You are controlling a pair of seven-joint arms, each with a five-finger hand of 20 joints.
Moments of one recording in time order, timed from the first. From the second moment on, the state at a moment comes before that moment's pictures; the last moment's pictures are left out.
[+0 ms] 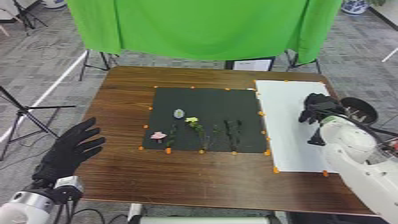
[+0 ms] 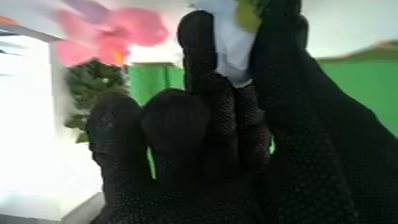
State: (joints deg) left arm 137.8 -50.5 -107.5 -121.7 38.5 3.2 6.4; right arm -79.3 -40.1 64.2 -91.8 -125.0 -1.3 28.1
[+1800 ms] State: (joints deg) left arm 135.0 -50.1 -105.4 -120.8 38.6 3.0 5.9; right arm -64.4 -58.2 37.9 -93.4 -132.7 1.6 18.7
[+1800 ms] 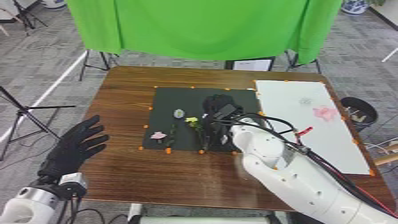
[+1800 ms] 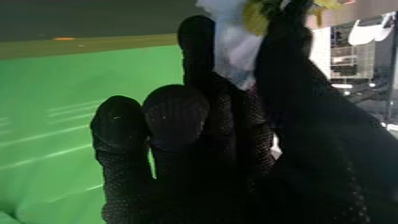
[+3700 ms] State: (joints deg) left arm 137.4 -51.1 -106.9 -121.3 38.6 3.0 5.6; right arm -77.6 -38.5 68.7 -86.4 -111.4 -6.7 34.3
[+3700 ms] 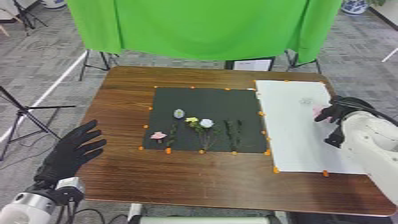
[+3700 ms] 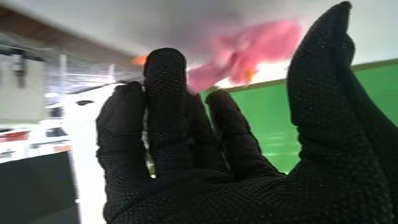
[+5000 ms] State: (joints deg) left arm 136.2 -51.1 -106.2 -121.3 38.6 3.1 4.7; right arm -64.3 -50.1 52.1 -99.4 -109.3 -7.8 28.7
